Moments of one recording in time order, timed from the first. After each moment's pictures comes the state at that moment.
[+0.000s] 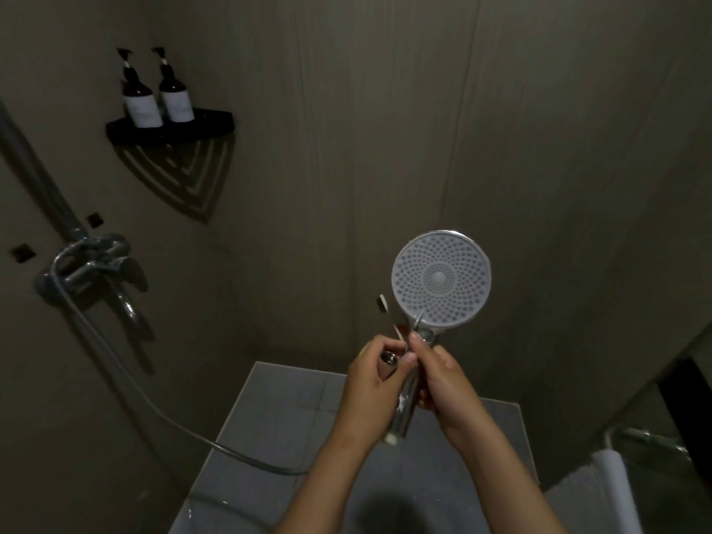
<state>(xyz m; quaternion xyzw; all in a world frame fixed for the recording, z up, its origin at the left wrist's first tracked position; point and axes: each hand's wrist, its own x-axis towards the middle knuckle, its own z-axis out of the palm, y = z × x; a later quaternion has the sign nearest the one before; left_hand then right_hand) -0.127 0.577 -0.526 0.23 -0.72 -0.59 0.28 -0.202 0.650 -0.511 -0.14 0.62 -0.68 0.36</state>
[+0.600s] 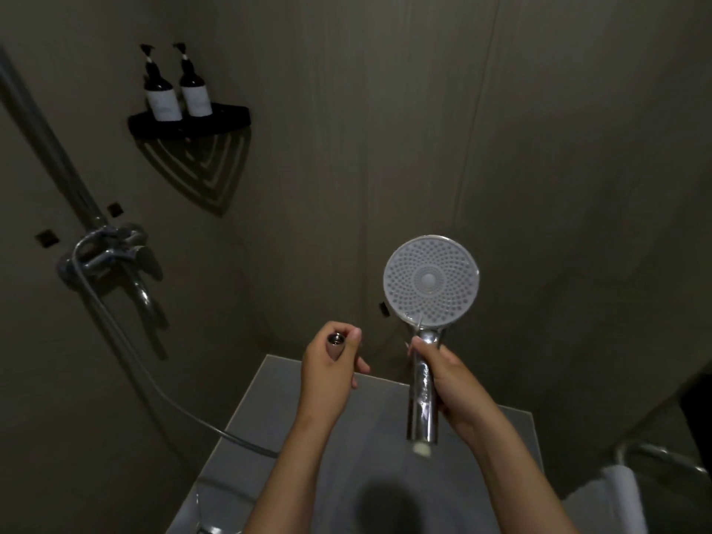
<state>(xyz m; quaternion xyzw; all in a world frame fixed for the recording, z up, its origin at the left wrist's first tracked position) -0.116 0.545 -0.528 0.33 -0.65 -0.57 0.38 -0.224 0.657 -0.518 -0.17 0.65 -0.63 0.40</state>
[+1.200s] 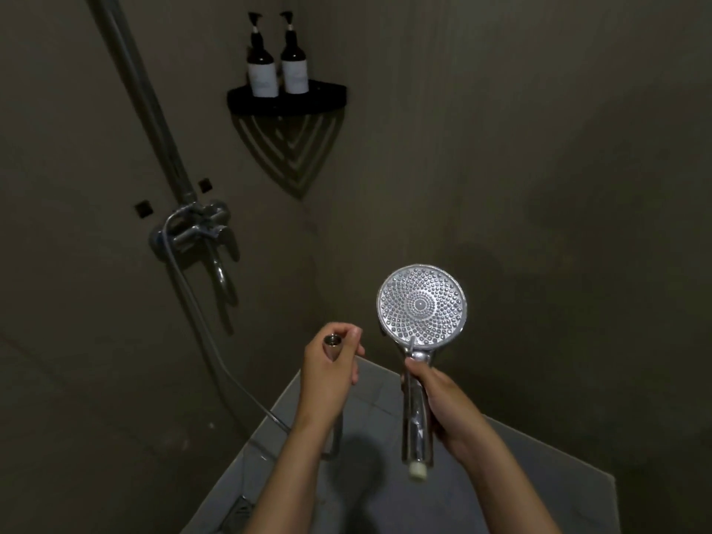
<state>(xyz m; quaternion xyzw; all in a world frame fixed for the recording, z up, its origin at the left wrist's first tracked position) -0.079 0.439 -0.540 0.40 -0.59 -0.55 0.44 -0.209 0.521 -0.565 -0.19 0.58 -0.57 0.54</state>
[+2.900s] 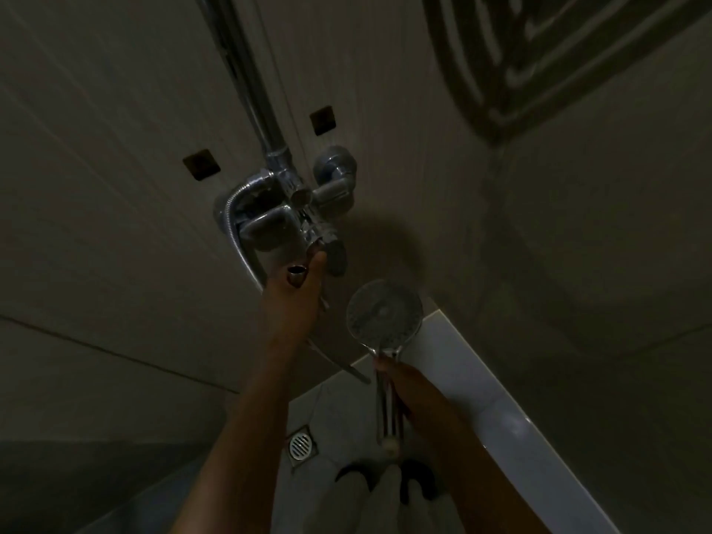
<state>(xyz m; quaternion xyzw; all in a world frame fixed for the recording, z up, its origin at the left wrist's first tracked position) -0.017 0.054 -0.616 0.72 -0.42 -0.31 0.46 -0.164 0.107 -0.712 -0.26 0.60 -0.19 0.74</state>
